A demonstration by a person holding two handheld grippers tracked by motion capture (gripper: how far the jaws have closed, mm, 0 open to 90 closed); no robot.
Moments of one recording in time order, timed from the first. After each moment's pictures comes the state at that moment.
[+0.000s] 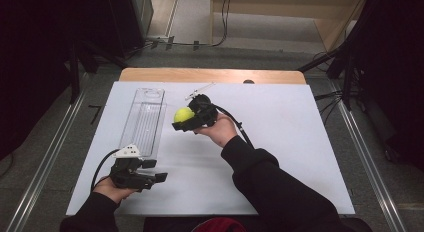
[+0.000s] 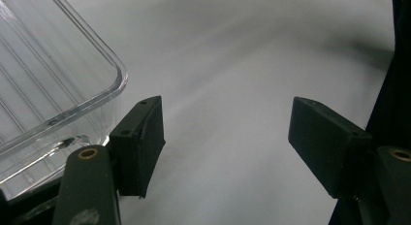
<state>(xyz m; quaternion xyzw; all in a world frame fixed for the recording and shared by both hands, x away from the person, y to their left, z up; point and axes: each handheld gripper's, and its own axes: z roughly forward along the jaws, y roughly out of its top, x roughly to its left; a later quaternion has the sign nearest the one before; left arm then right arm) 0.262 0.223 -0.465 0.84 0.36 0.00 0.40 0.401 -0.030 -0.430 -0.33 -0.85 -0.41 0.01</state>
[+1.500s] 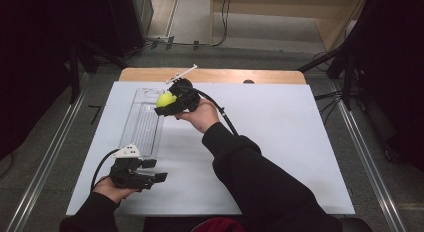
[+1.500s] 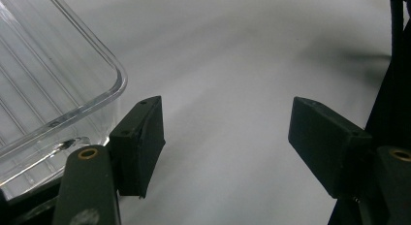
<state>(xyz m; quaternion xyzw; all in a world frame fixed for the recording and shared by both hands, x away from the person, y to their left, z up) 0.262 0.223 -0.465 0.84 0.35 0.00 0.41 0.427 0.016 -0.395 -0.33 -0.85 -0.42 -0.01</state>
